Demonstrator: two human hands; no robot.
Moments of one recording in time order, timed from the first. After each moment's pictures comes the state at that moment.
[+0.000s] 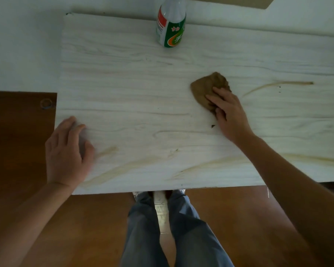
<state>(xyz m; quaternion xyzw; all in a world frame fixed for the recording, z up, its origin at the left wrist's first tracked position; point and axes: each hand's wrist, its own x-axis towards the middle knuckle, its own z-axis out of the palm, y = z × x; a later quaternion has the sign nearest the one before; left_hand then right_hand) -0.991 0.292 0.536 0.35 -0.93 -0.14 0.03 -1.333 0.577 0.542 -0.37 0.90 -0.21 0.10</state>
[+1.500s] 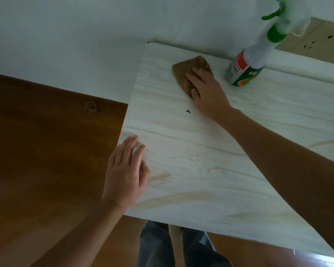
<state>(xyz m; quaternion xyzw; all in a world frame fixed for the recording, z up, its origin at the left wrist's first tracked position) -0.982 0.282 0.522 0.31 -0.94 -0.12 0.06 -1.327 0.291 0.531 -0.54 0.83 -0.11 0.11</state>
